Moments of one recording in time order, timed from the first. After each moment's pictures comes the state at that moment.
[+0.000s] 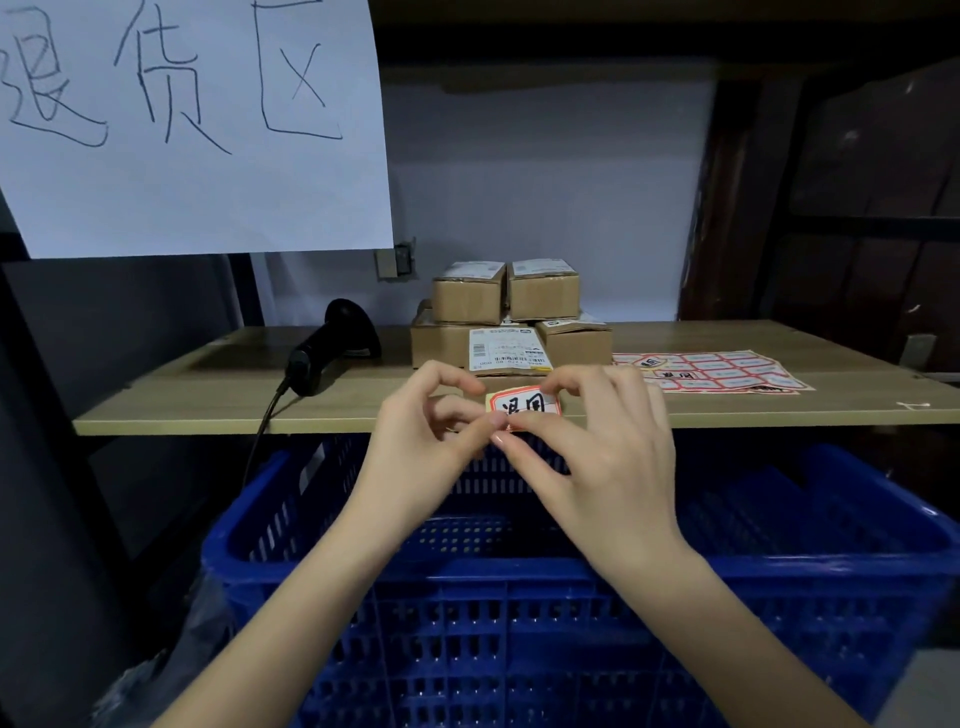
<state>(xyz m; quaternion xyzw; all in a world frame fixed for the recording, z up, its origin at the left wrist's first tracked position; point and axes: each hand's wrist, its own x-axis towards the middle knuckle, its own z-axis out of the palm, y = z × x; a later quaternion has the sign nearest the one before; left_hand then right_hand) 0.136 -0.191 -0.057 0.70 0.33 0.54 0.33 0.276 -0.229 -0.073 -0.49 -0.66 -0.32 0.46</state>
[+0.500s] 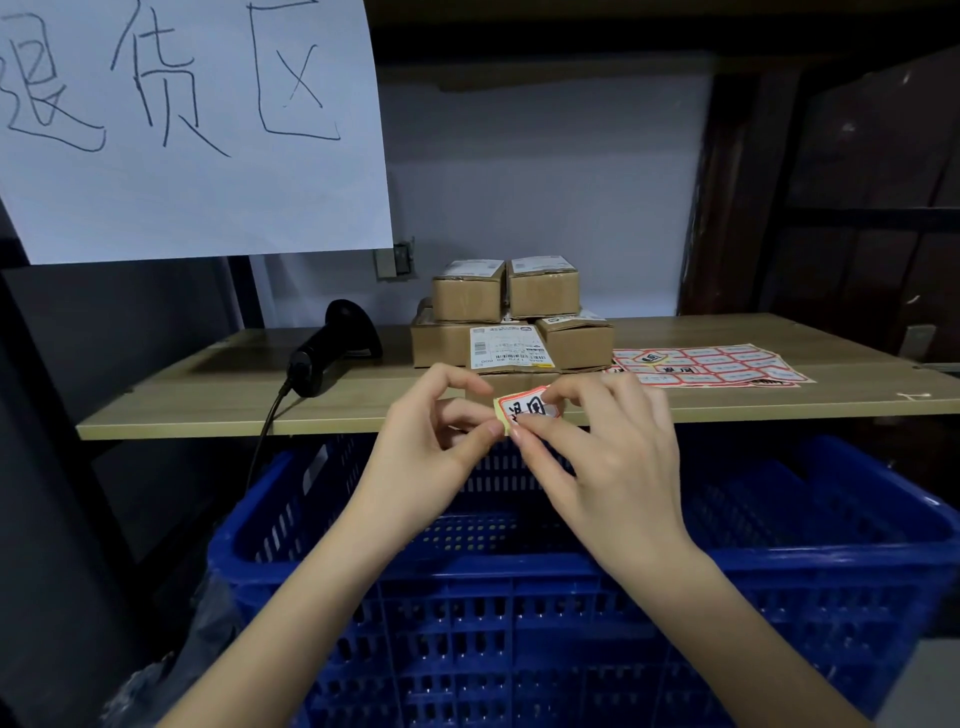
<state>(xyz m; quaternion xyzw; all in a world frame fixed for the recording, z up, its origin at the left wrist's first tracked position) 0.131 -0.191 -0.061 0.73 0.31 0.51 0.34 0.280 -0.226 -0.082 -0.49 -0.66 -0.35 0.45</state>
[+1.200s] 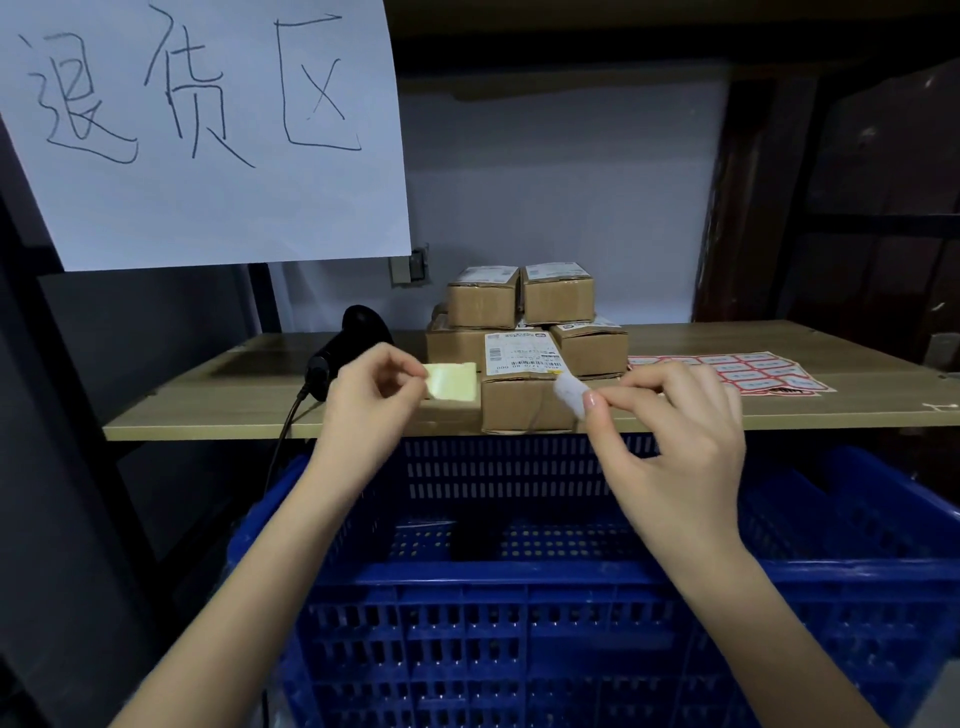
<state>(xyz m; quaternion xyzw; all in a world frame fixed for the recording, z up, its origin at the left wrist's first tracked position) 0.096 -0.143 -0.049 0.68 0.46 0.53 0.21 0.292 -0.226 -0.073 -0.48 -0.58 -0.31 0.58</state>
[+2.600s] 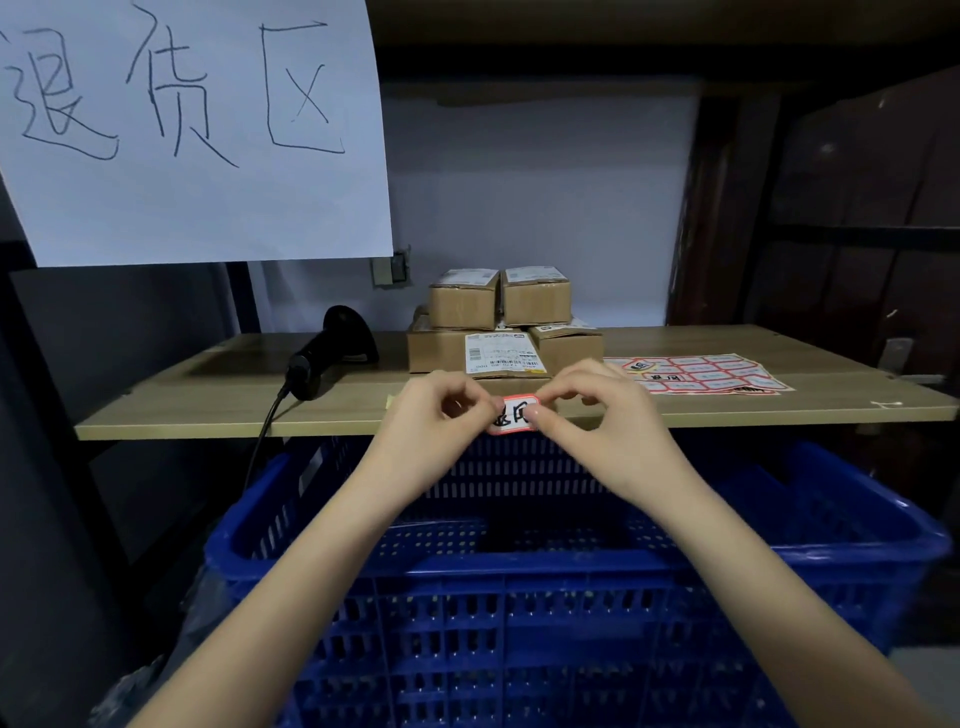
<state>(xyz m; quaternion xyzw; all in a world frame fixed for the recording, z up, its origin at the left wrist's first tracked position) 0.141 -0.174 -0.050 0.75 0.40 0.46 0.27 0.306 -0.211 -0.058 -0.53 -0.69 0.01 0.49</state>
